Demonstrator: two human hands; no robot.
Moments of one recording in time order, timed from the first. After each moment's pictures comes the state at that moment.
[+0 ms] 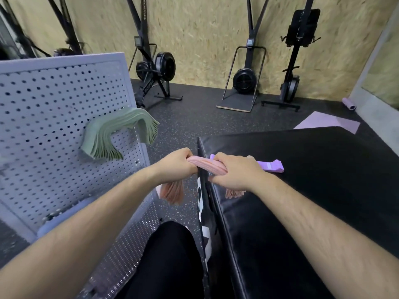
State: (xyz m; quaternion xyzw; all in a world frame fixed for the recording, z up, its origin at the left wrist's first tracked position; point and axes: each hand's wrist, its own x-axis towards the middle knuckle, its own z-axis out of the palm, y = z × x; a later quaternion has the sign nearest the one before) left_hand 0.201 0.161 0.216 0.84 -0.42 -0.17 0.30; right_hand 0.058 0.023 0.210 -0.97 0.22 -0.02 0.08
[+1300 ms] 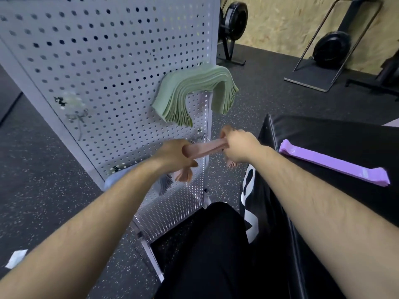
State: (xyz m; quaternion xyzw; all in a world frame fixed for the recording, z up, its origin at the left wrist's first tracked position) left_hand 0.321 0.292 0.131 0.91 -0.24 -0.18 0.29; right_hand 0.268 0.070 0.131 -0.99 0.07 -0.01 0.08
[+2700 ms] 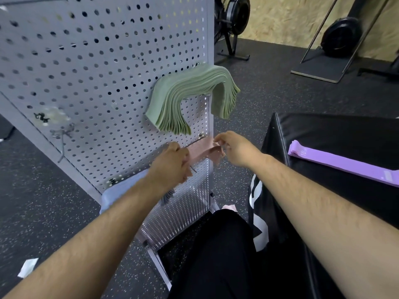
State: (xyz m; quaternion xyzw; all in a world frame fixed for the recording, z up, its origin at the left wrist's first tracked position) left_hand 0.339 0.290 0.099 0.94 -0.32 0.01 0.13; right_hand 0.304 0.050 0.088 -0.97 0.03 -0.04 0.26
